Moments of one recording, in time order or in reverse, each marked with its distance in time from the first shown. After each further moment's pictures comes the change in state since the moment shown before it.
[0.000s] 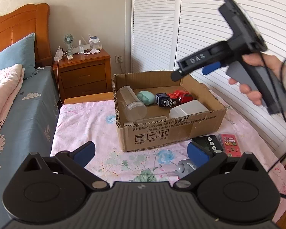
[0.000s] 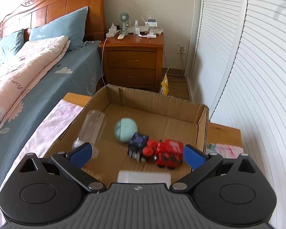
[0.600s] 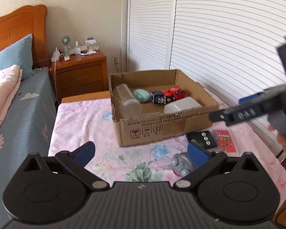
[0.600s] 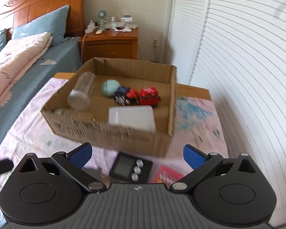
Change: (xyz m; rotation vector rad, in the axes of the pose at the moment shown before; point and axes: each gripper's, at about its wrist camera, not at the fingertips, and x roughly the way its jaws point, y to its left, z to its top) left arm -0.010 -0.004 -0.012 0.014 0.001 -0.026; right arm -0.066 0.017 -0.111 0.071 -0.015 -0.171
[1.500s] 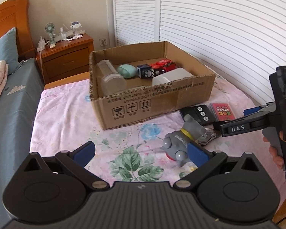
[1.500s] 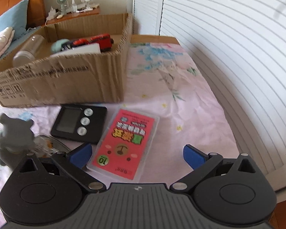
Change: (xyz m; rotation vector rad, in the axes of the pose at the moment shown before) left arm 0.043 -0.023 -0.012 0.090 0.127 -0.033; right arm 0.069 -0.044 -0.078 0.169 0.118 -0.125
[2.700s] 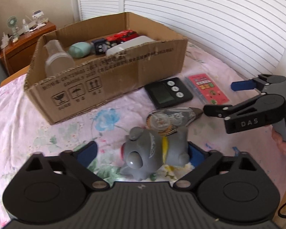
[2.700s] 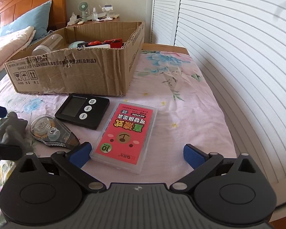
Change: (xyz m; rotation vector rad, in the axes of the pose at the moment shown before) left arm 0.063 -0.037 -0.007 0.112 0.120 -0.172; right arm -0.010 -0.019 -0.025 -0.104 -0.108 0.096
